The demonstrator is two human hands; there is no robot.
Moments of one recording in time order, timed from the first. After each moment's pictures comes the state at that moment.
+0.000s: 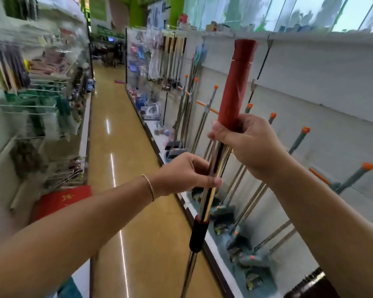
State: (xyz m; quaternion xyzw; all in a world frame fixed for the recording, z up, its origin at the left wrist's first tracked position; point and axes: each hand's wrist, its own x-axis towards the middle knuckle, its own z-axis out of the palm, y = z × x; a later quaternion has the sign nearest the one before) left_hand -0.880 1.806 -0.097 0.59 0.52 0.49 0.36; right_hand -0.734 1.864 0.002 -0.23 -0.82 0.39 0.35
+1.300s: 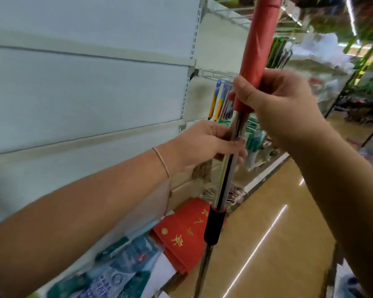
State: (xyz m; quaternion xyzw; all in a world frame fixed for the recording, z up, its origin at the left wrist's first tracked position) left_hand -1.131 1.813 -0.023 0.16 0.73 0.67 -0.01; right_hand -1.136 1.954 0.055 0.32 -0.78 0.53 0.13
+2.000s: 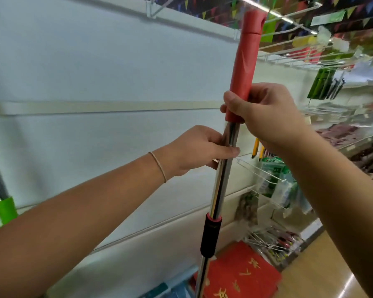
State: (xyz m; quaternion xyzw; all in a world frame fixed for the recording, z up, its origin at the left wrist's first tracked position) left_hand -1.134 1.711 0.041 0.03 0.83 0.54 -0.12; right_hand -1.185 1.847 0.089 0.39 -0.69 0.60 0.12
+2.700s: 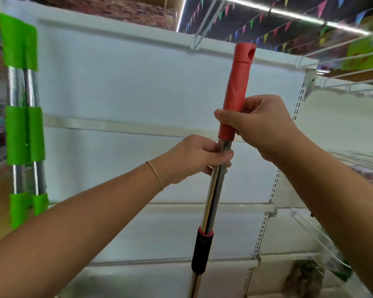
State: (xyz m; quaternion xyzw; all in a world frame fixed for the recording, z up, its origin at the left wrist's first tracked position) left_hand -1.192 1.678 0.064 -0.10 0.80 0.53 -0.27; right_hand -1.289 1.786 0.123 0.50 -0.65 0.56 0.04
